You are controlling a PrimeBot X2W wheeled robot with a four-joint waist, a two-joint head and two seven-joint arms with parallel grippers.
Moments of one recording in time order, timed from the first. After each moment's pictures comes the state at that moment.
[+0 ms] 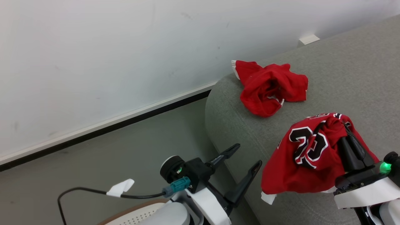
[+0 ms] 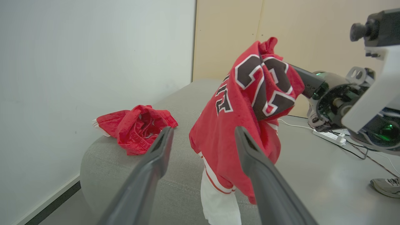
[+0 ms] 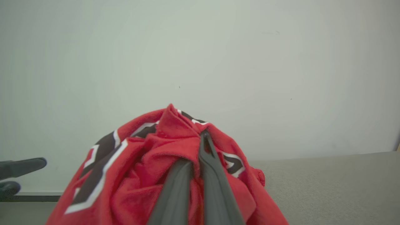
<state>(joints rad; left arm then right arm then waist) -0.58 0.20 -0.97 0.24 -0.56 0.02 -0.26 -0.27 -0.35 0.29 0.12 0.50 0.13 -0.26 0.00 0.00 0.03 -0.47</state>
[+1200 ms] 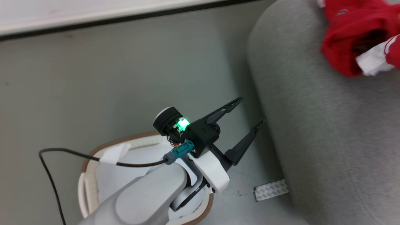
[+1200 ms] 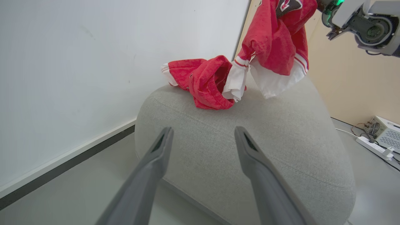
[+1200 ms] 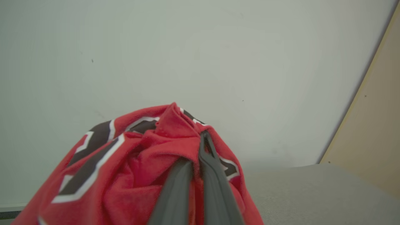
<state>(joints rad) -0.78 0.24 -0.96 0.20 -0.46 0.02 -0.20 -0.65 -0.56 -0.11 0.36 0.54 0.13 -0.26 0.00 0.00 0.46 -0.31</state>
